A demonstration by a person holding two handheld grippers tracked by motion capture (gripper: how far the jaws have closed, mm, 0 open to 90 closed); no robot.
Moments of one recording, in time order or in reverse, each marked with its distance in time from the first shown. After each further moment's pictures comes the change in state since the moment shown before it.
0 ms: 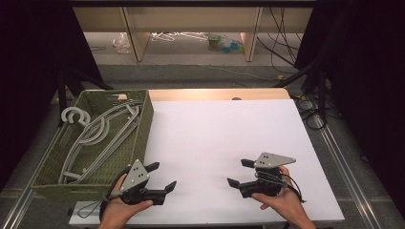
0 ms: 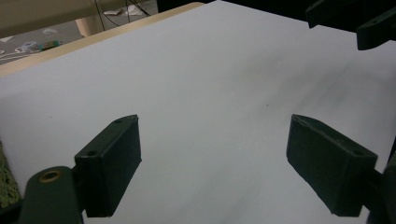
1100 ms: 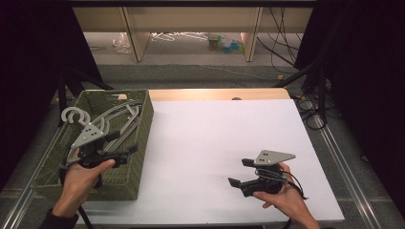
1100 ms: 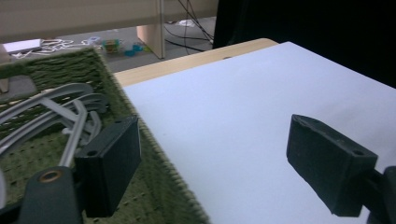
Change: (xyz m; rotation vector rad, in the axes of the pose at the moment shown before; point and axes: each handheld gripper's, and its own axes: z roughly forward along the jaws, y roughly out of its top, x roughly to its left) left arm 0.091 0.054 -0.049 -0.045 0.156 -0.148; right arm -0.003 0.007 -0.003 0.059 0.016 0.000
